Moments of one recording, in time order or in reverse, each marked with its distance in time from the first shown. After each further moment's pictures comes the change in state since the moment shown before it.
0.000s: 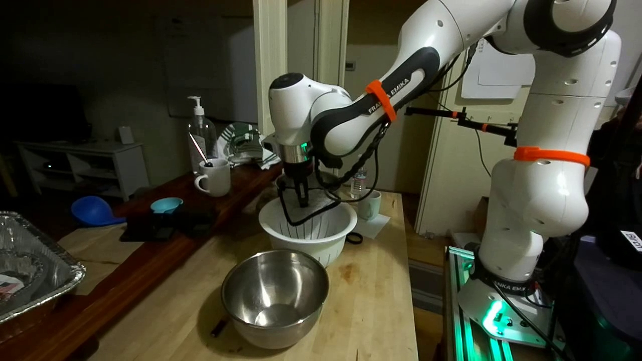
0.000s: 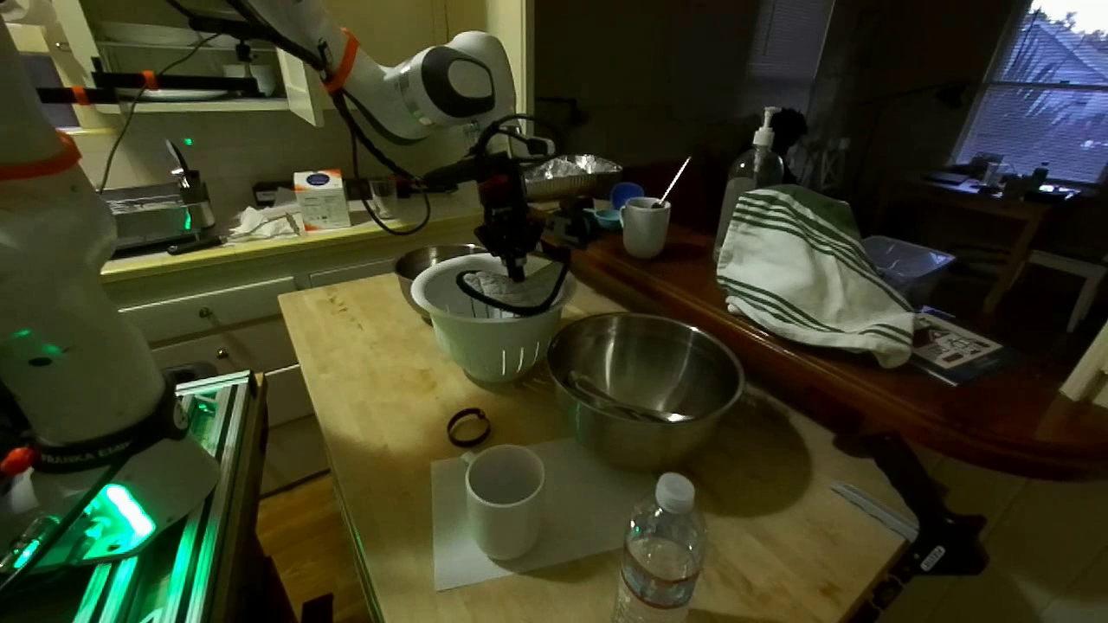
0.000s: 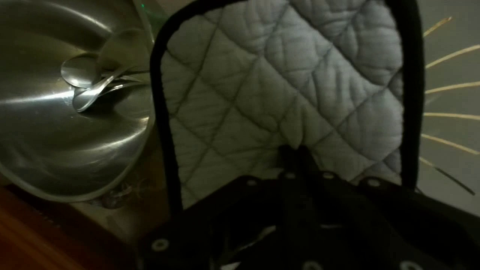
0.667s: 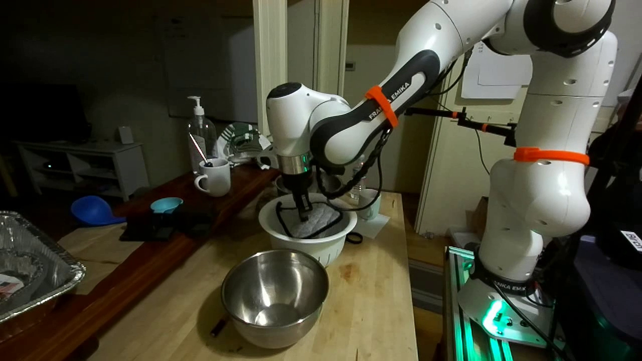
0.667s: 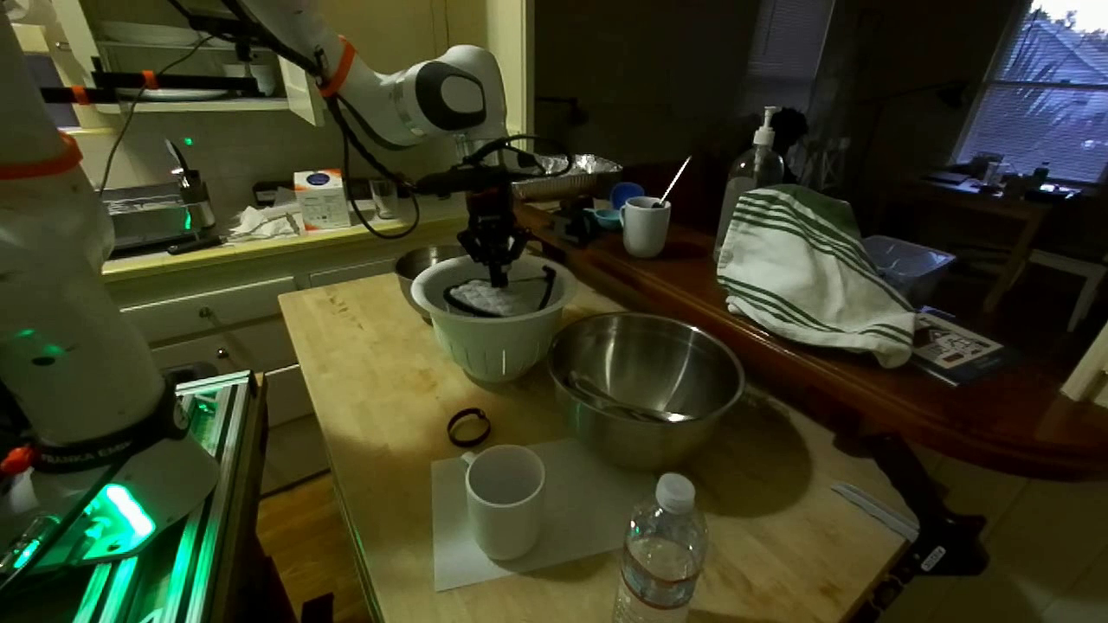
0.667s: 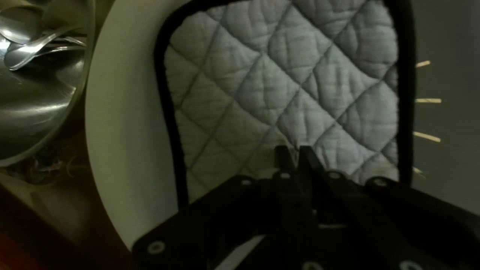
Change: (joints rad) arm 0.031 0.019 0.018 -0.023 0.068 0.016 -0.153
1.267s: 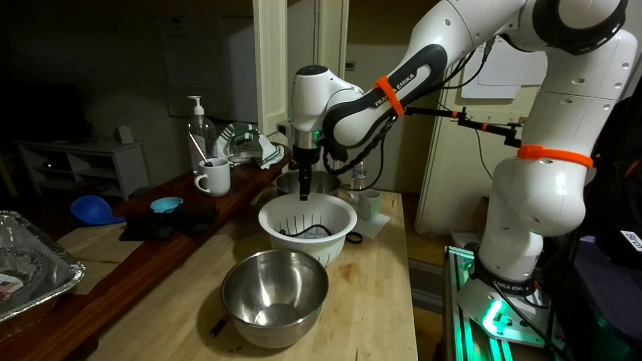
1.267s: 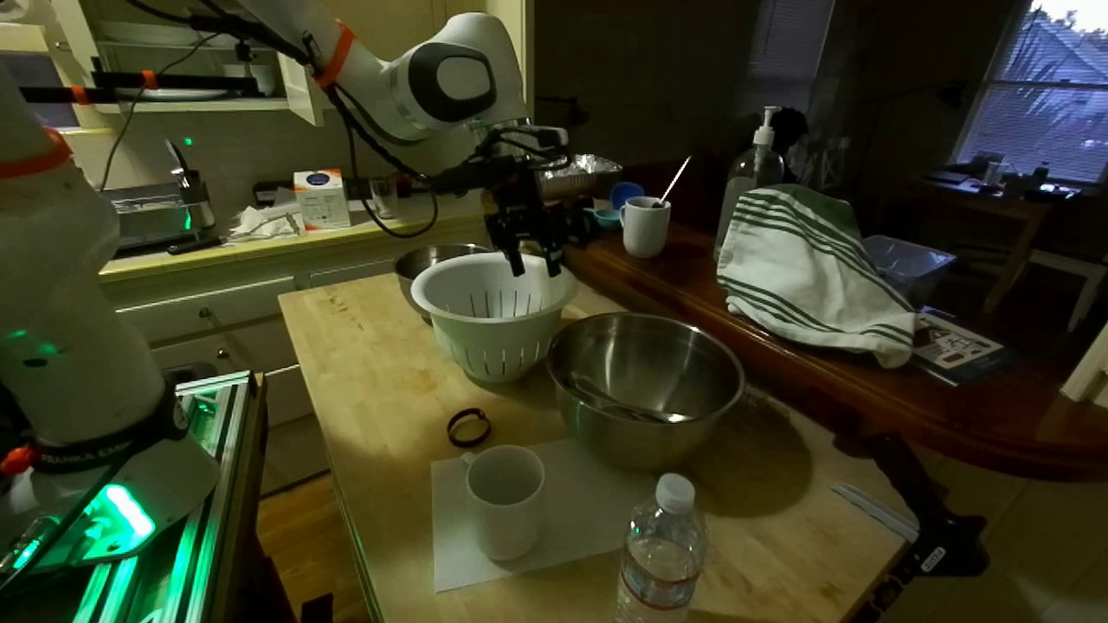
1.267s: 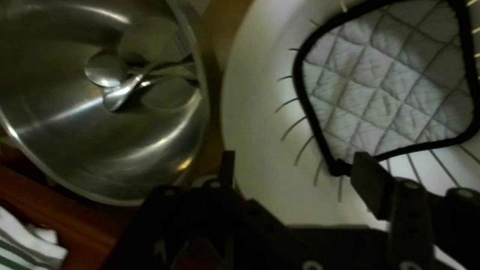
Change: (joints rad) arm -0.081 -0.099 -0.103 -0.061 -0.015 0.178 0.124
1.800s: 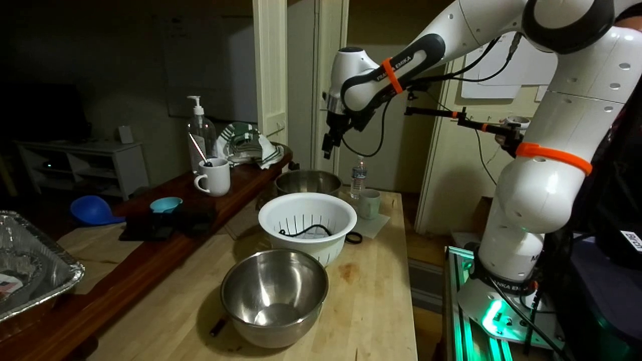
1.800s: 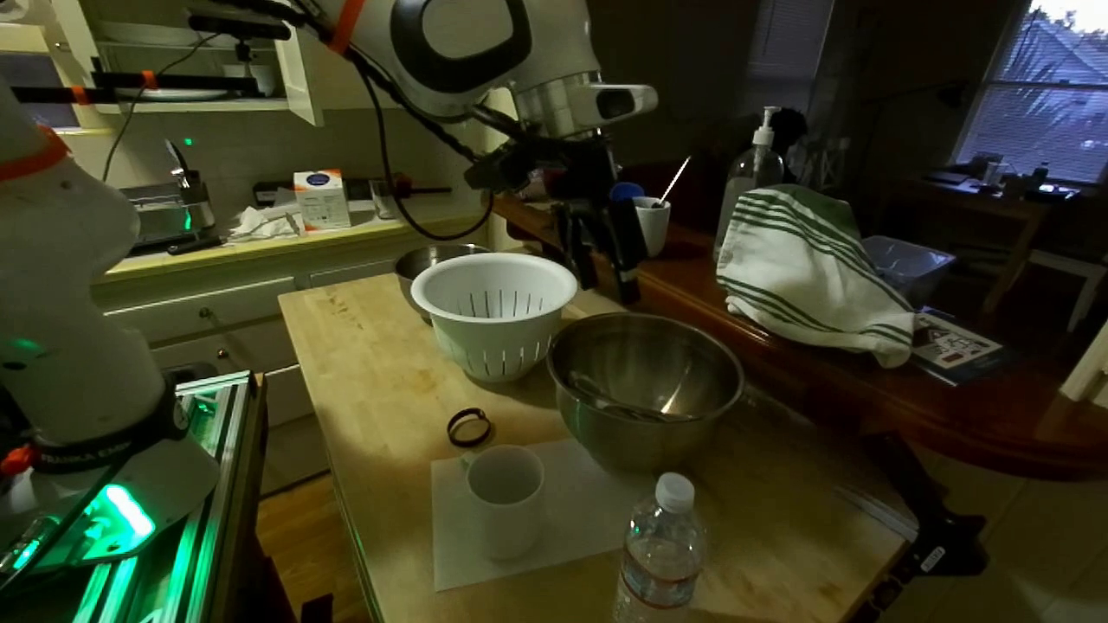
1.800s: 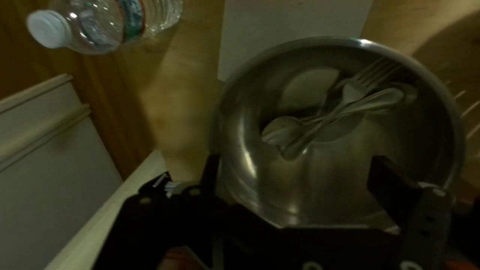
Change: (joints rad) arm -0.201 -0.048 -0.211 0.069 0.057 0.031 0.013
